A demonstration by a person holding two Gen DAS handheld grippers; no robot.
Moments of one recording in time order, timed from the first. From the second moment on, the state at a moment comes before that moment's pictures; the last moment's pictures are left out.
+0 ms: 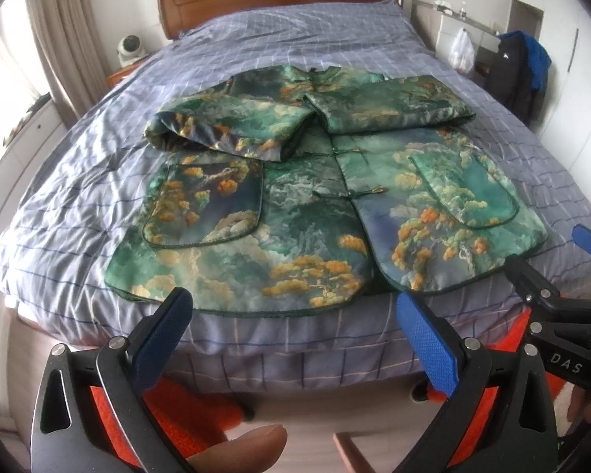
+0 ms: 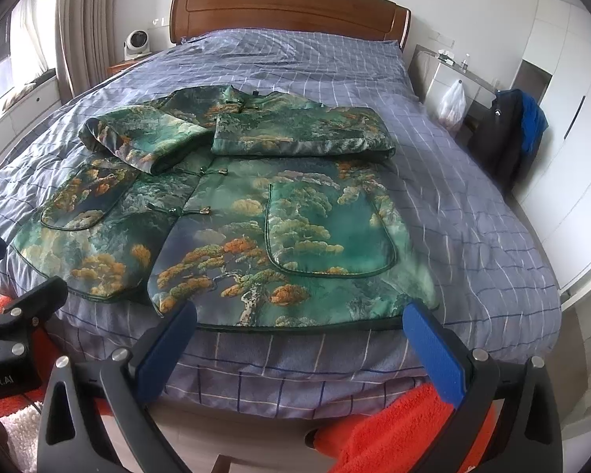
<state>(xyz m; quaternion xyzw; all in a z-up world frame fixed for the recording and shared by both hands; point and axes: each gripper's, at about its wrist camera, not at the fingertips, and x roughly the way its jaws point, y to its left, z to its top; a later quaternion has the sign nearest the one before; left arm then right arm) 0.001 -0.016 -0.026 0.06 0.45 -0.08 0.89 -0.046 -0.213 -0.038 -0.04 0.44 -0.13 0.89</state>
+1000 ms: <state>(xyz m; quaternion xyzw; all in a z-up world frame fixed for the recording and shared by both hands) 0.001 -0.013 -0.029 0.08 0.46 -0.07 0.88 -0.046 -0.222 -0.045 -0.03 0.45 -0.15 0.88</state>
